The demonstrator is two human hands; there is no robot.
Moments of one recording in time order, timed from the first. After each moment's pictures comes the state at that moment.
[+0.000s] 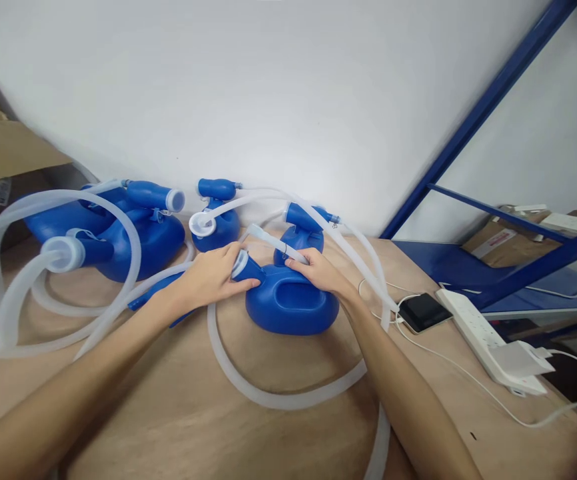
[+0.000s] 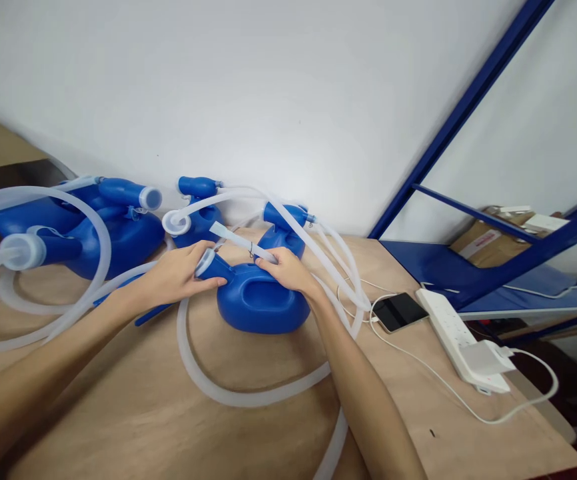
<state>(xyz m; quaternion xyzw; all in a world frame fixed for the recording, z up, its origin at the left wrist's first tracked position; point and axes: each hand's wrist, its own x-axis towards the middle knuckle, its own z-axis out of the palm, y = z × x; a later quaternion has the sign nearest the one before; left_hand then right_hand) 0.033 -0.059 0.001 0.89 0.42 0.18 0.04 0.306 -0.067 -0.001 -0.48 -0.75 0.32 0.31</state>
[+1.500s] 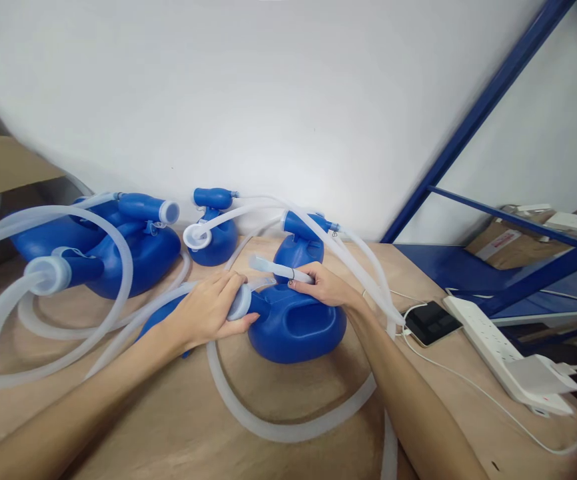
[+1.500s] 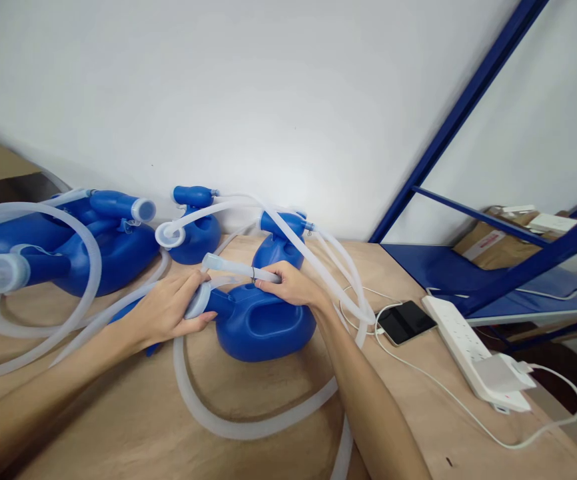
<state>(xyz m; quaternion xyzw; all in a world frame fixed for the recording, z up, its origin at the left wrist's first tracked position) 0.032 -0.074 -0.020 0.91 0.27 0.30 -0.04 0.320 -0.068 0.003 -0.44 -0.78 0.37 0.26</state>
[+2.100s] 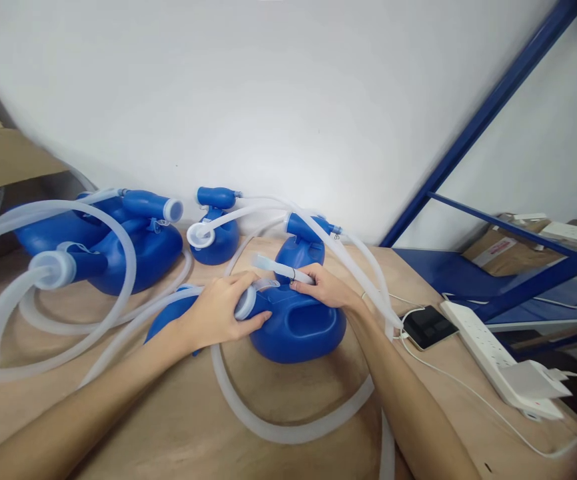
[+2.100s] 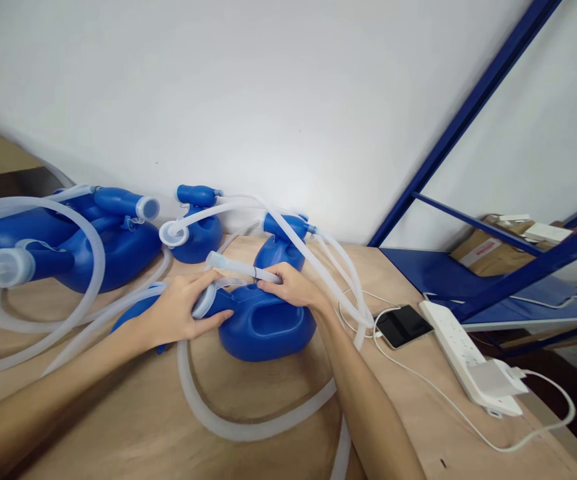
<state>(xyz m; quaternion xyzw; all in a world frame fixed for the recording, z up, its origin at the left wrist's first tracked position) 0.048 -0.083 -0.009 0.88 0.29 0.34 0.14 0.318 -0.066 0.003 -0.43 -0.78 0.37 0.26</state>
